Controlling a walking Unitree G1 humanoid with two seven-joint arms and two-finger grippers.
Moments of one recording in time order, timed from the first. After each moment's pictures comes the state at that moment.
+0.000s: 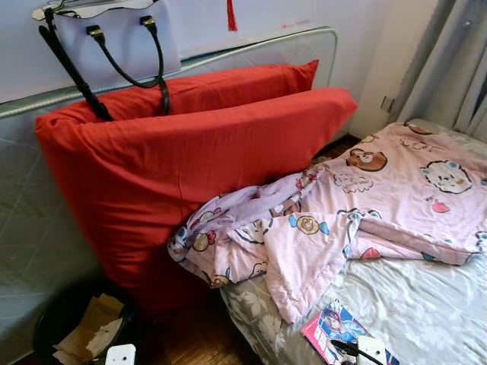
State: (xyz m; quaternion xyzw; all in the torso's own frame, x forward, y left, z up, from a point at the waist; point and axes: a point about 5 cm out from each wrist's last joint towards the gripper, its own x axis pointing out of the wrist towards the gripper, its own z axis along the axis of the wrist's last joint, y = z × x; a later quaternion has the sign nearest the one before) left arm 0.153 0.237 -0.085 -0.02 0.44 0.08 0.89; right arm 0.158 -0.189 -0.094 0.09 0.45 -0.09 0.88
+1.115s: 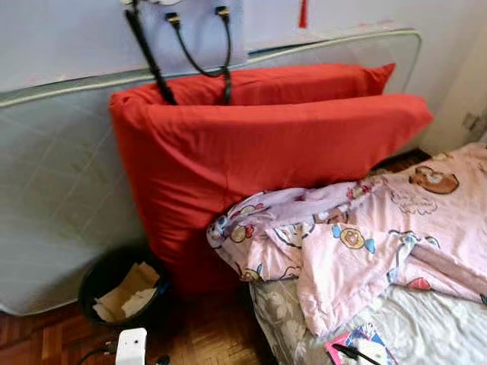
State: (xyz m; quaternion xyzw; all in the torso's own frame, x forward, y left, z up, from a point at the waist) left arm 0.177 0.226 -0.078 -0.02 0.43 0.07 0.90; right arm 0.157 -0.180 -0.095 0.10 0.46 -0.08 0.88
